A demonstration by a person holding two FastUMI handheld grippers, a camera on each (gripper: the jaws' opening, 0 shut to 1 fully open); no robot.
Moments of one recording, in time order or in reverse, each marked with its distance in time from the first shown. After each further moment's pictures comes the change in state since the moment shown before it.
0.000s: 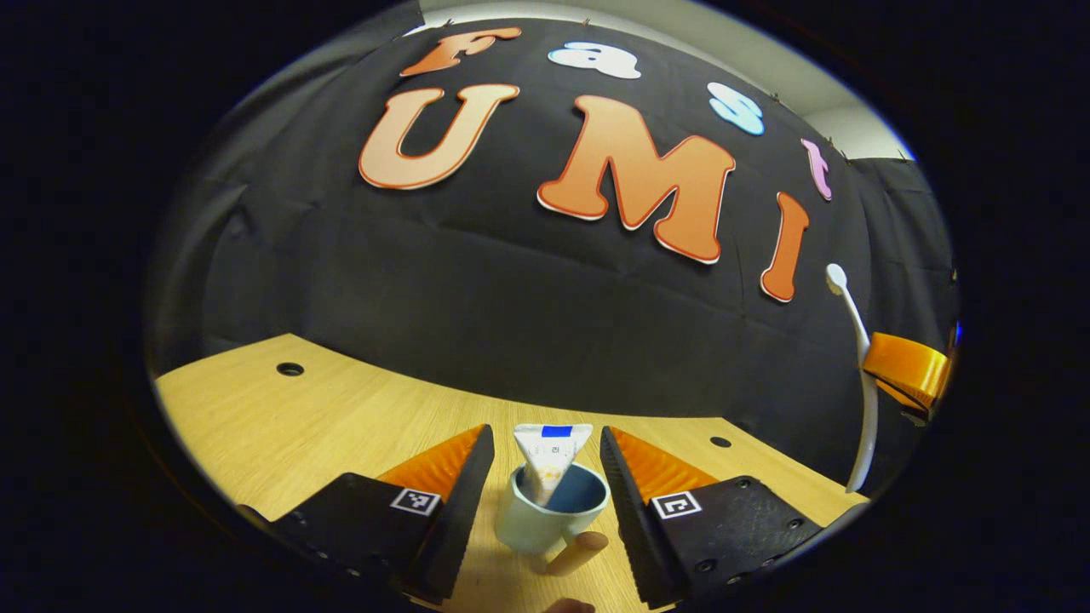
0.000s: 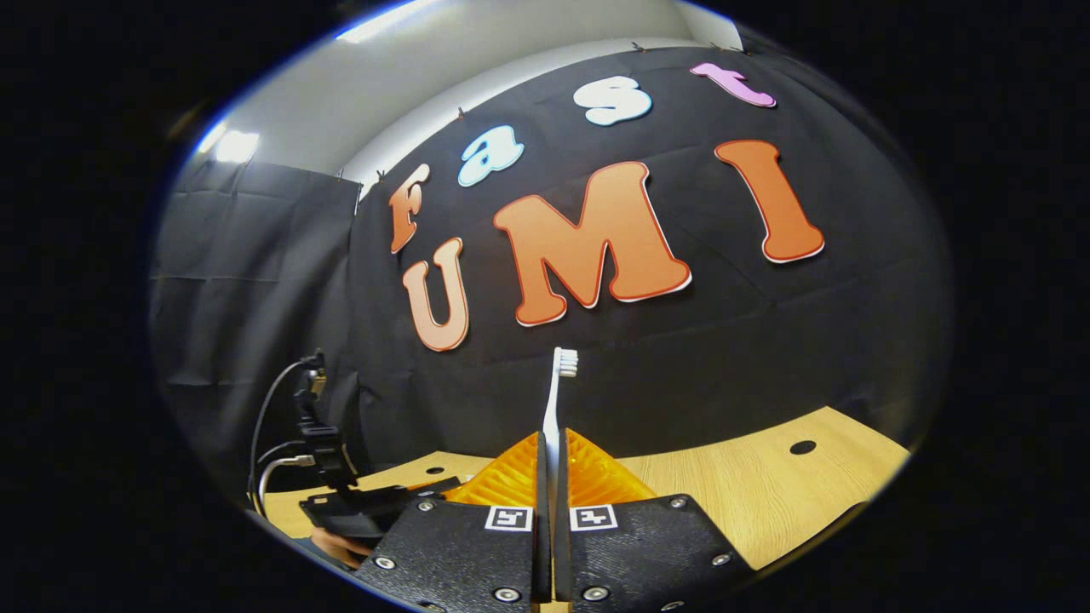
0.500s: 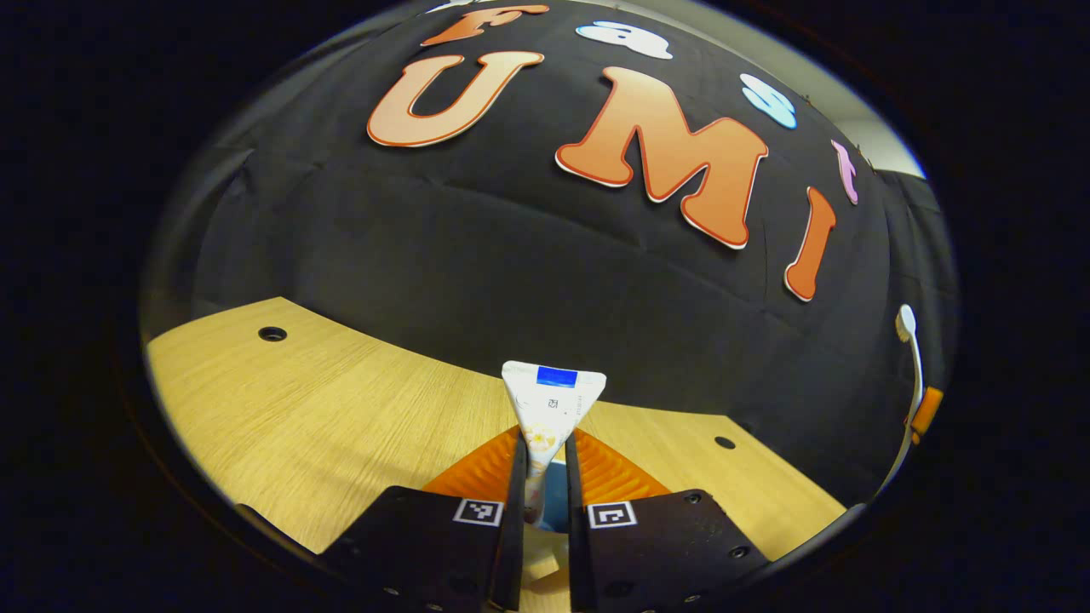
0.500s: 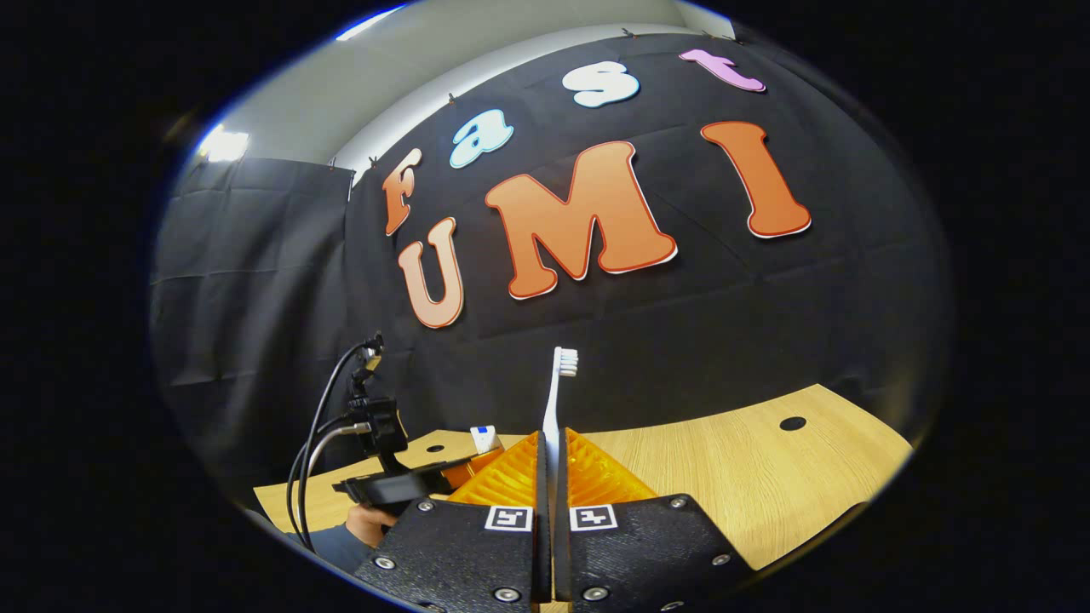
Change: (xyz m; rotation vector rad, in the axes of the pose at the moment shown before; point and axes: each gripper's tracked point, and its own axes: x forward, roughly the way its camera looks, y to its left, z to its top) left arm 0.058 0.000 -0.038 -0.058 0.128 0.016; right arm -0.031 -0.012 -0.026 0.026 0.107 -0.014
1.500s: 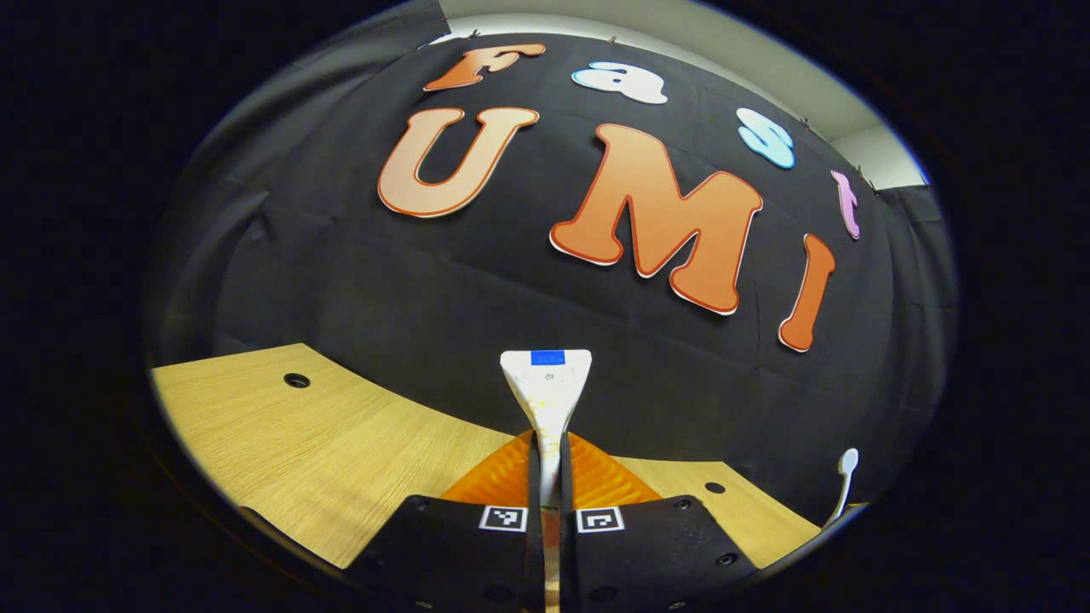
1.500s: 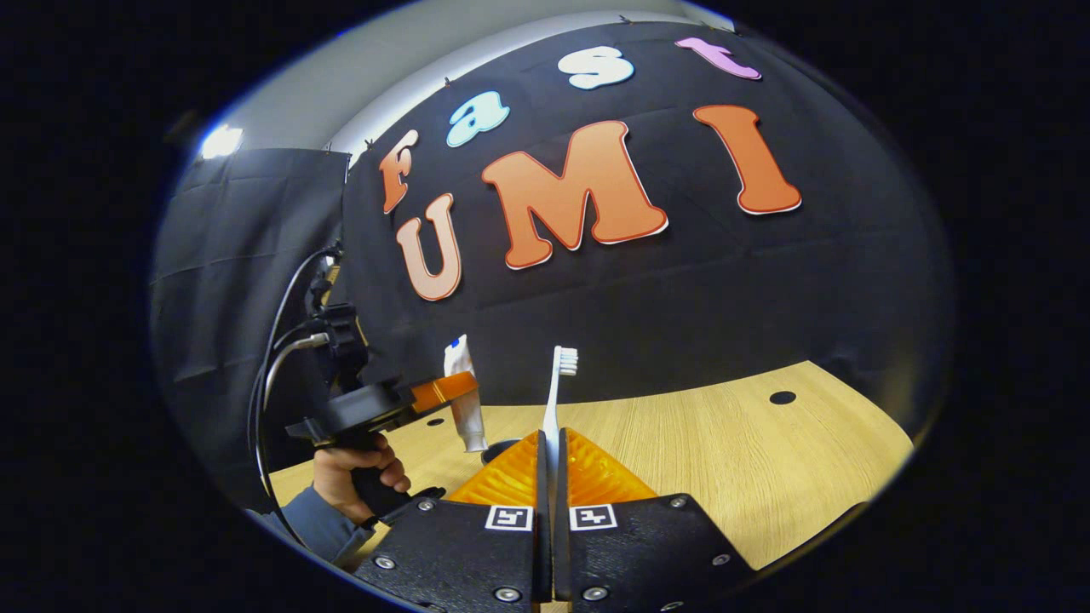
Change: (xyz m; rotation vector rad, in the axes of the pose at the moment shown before) left arm -0.029 -0.029 0.073 -0.027 -0.171 0.038; right arm -0.030 -0.007 -0.025 -0.005 0.090 -0.017
